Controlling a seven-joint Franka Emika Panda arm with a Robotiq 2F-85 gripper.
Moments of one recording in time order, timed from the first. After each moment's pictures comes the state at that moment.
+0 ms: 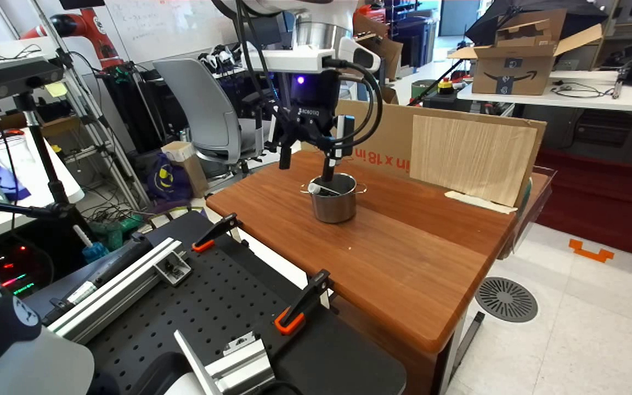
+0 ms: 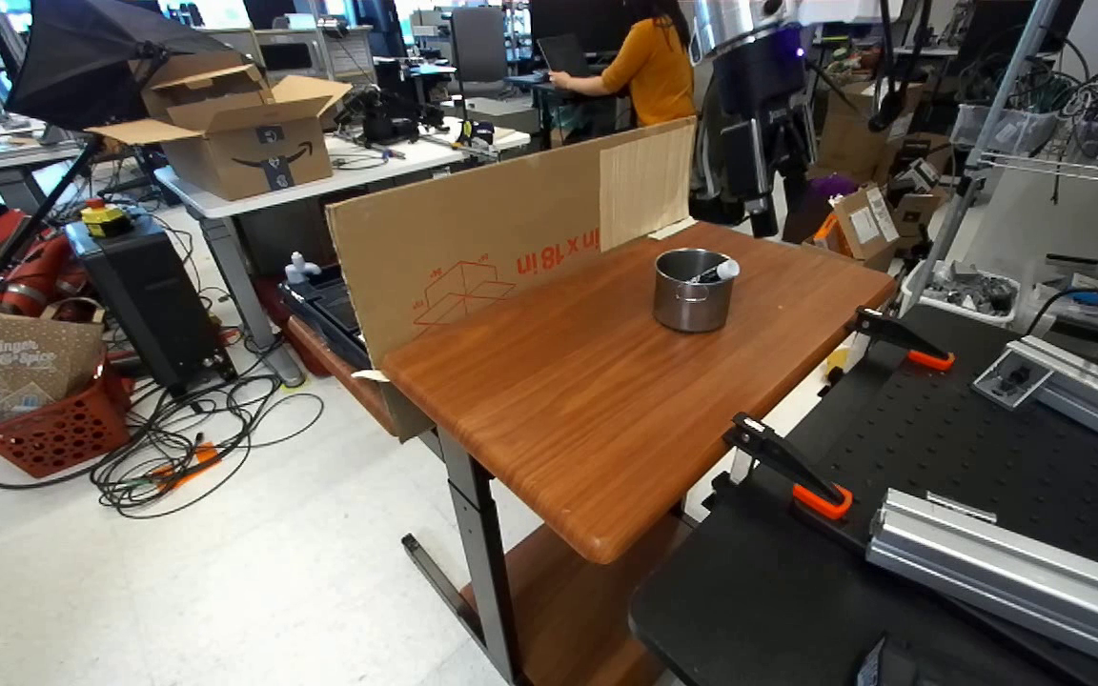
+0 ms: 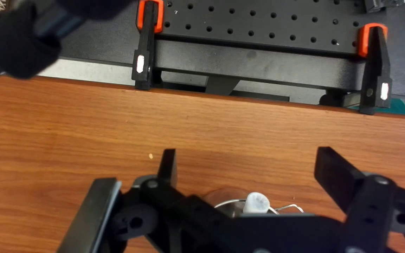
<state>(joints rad) -0.01 0.21 -0.01 -2.24 -0.07 2.05 -0.15</state>
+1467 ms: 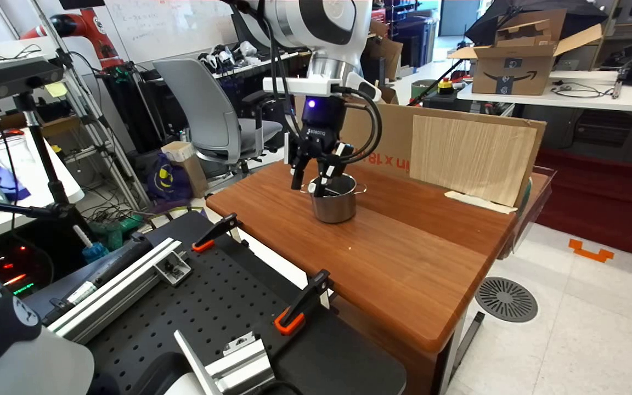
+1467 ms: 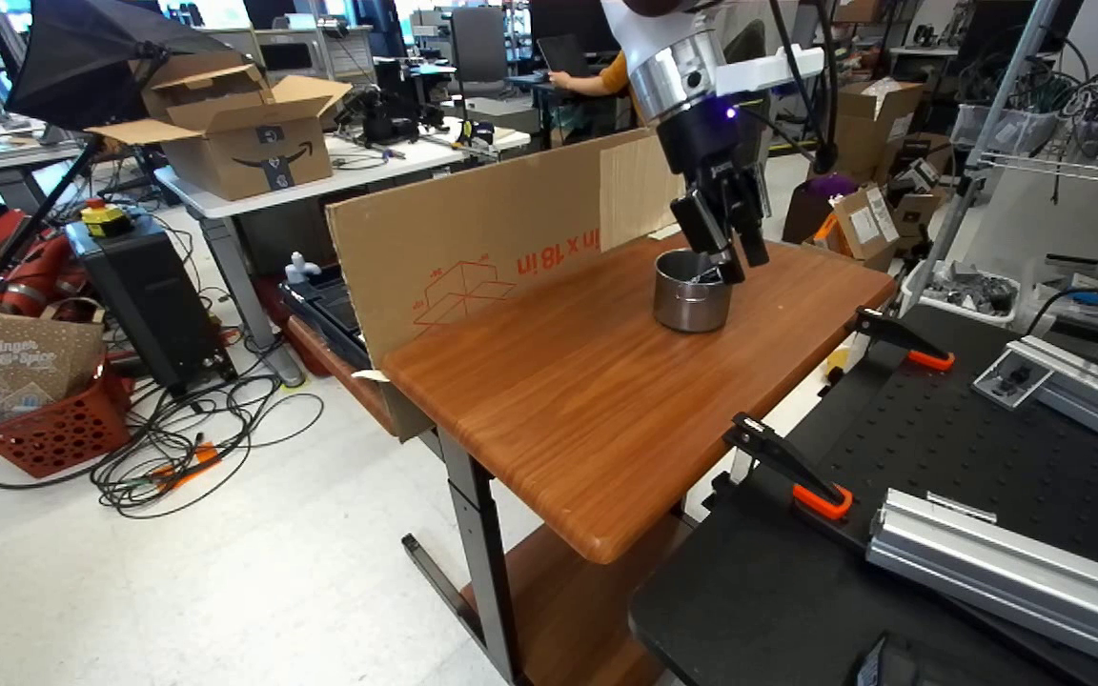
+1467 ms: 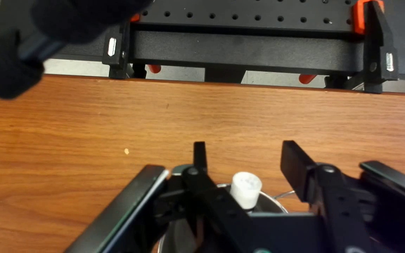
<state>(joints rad) 0.02 0.44 0.01 -2.02 -0.07 1.94 -0.05</state>
